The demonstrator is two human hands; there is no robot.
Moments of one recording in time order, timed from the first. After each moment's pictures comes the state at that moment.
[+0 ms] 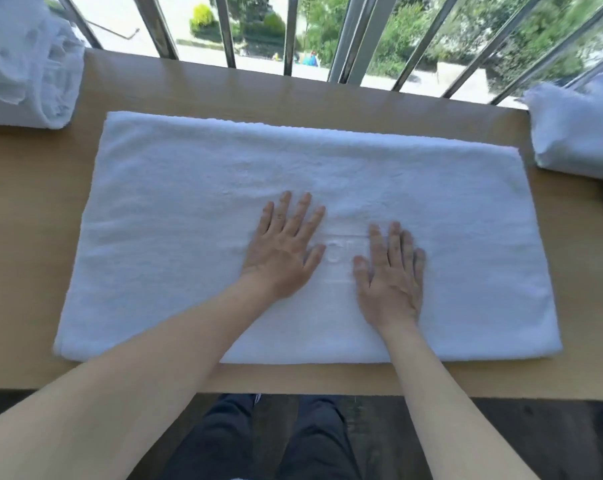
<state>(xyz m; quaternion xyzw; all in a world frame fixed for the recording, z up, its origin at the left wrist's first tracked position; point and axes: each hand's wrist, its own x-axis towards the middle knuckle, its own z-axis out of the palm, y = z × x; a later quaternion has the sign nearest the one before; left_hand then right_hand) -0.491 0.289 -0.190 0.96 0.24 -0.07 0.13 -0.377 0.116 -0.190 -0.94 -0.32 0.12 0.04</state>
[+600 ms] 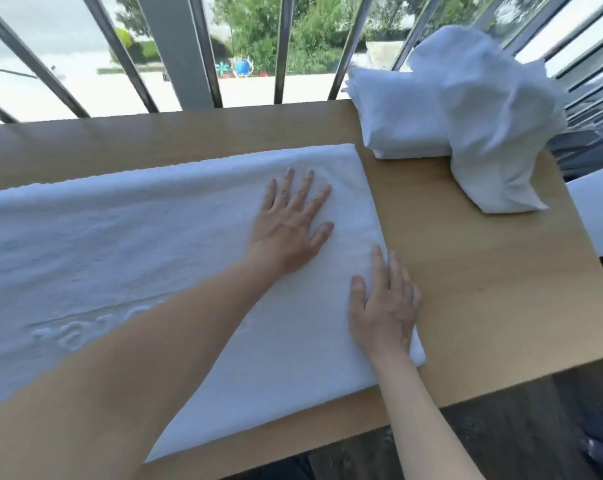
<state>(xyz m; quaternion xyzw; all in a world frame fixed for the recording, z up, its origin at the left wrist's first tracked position) -0.205 0.170 -0.193 0.98 0.12 -0.07 0.12 -0.218 -0.039 -0.179 -0.98 -0.13 0.09 0.13</state>
